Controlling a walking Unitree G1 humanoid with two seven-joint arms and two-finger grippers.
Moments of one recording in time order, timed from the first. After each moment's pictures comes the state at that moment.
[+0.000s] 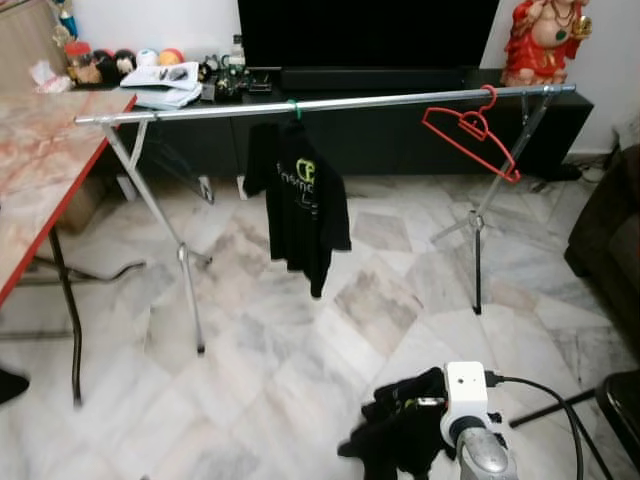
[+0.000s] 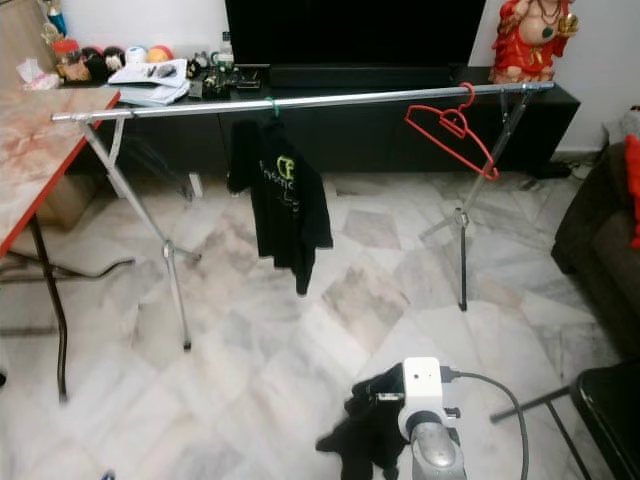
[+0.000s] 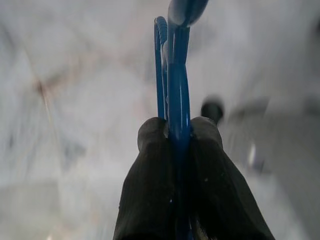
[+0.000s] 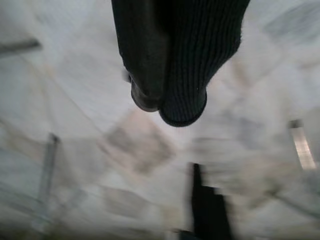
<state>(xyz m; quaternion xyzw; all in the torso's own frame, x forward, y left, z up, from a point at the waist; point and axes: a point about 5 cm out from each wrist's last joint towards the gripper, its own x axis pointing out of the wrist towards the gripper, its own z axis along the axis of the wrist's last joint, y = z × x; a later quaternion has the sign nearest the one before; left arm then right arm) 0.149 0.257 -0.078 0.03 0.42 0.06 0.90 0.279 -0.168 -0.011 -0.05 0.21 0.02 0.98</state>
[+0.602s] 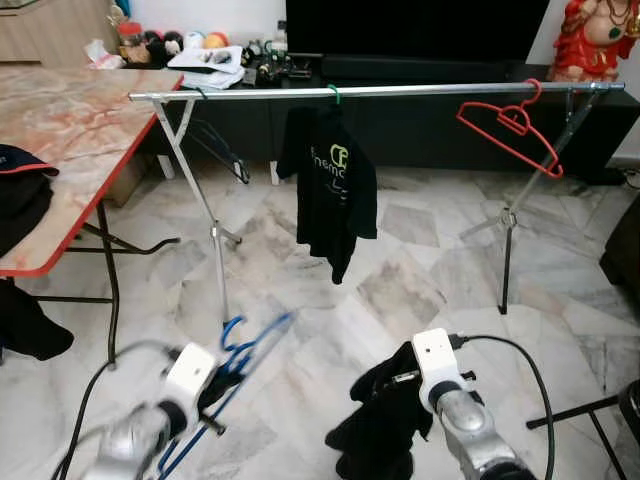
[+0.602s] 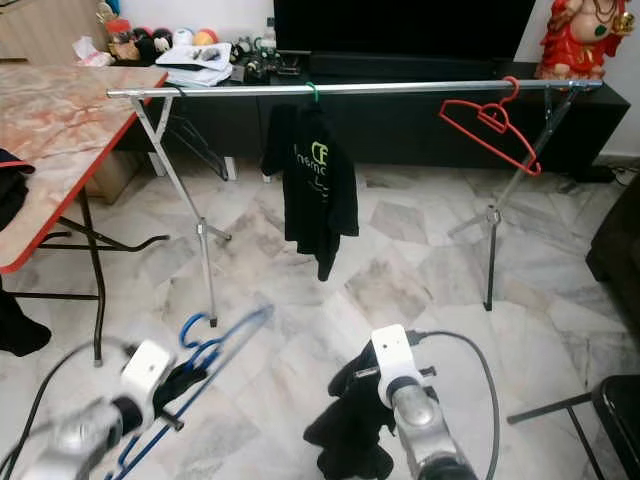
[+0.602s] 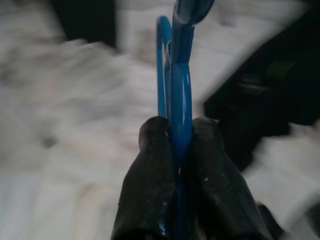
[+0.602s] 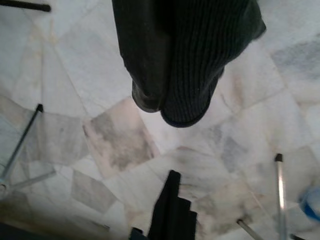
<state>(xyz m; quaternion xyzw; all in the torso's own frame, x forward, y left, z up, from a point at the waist) 0.275 0.191 0.060 0.13 0.17 -0.33 0.92 0.315 -0.167 0.019 -0.15 0.21 0.06 0.96</state>
